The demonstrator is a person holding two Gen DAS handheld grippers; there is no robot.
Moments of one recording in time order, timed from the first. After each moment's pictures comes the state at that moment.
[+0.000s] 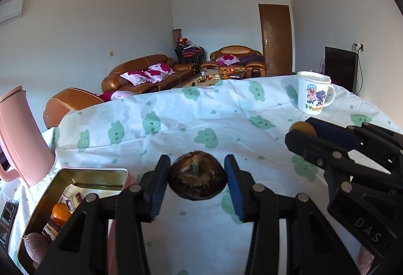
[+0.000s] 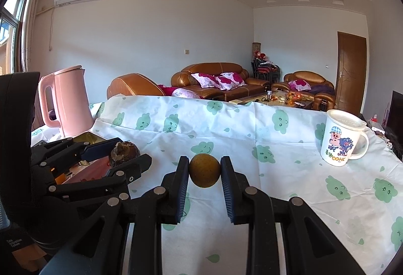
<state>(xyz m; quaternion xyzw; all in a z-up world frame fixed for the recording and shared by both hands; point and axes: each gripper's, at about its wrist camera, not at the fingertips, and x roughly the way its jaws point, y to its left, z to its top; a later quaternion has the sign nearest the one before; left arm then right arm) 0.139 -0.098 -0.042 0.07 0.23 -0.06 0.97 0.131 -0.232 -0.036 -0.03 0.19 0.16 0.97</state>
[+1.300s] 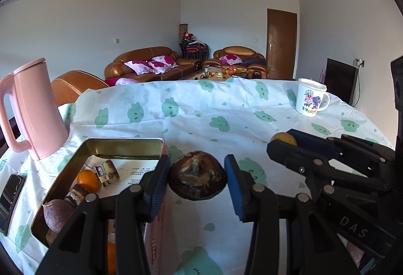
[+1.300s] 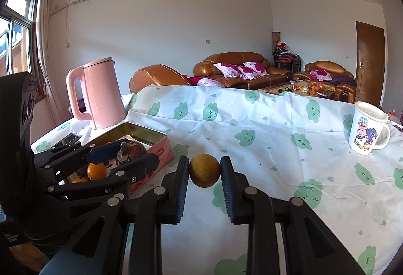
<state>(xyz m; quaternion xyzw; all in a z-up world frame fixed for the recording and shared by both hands) 0.089 -0.044 -0.032 0.02 0.25 -0.06 0.97 0.105 -0.185 -0.029 -0.02 0.23 0.23 0.95</state>
